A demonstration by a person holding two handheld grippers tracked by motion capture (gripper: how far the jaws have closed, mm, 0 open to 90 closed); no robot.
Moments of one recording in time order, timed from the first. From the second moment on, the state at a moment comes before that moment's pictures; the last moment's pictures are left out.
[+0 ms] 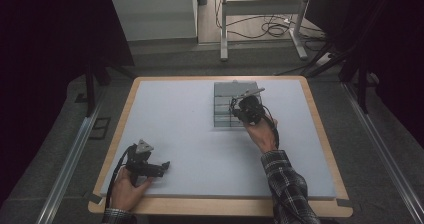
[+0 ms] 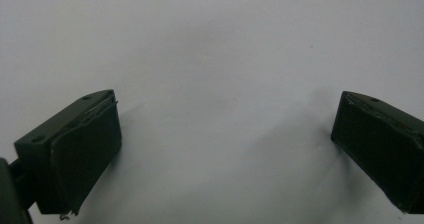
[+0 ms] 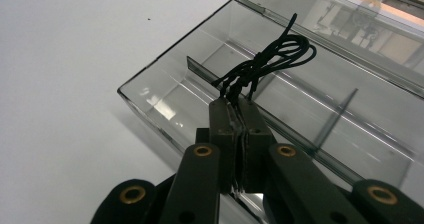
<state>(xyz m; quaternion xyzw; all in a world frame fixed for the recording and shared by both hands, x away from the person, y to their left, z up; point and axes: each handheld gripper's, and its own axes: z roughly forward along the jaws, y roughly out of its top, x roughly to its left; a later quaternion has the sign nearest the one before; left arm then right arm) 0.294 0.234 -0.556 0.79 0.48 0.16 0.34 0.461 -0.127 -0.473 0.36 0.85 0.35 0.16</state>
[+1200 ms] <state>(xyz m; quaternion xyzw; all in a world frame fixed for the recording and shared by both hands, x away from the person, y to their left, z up) 0.294 0.234 -0.556 0.79 0.48 0.16 0.34 0.496 -0.082 -0.503 0.36 0.85 0.35 0.17</state>
